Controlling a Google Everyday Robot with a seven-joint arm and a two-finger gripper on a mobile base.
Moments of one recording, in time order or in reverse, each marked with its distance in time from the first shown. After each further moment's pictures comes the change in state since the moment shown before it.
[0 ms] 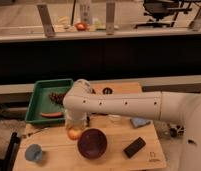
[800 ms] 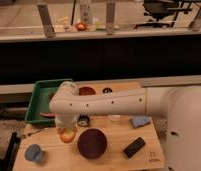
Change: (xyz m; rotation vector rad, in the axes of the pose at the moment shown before) arm -0.011 -0.042 0.011 -0.040 -0.017 -0.116
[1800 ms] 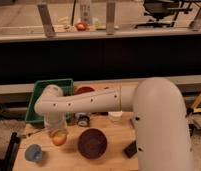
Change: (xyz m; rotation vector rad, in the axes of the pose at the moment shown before) arm 0.009 -0.040 0.049 -0.045 -0.090 -0.075
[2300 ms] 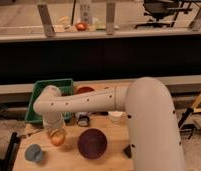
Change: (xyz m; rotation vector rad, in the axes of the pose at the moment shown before) arm 0.008 -0.006 0.018 0.000 -0.032 -0.010
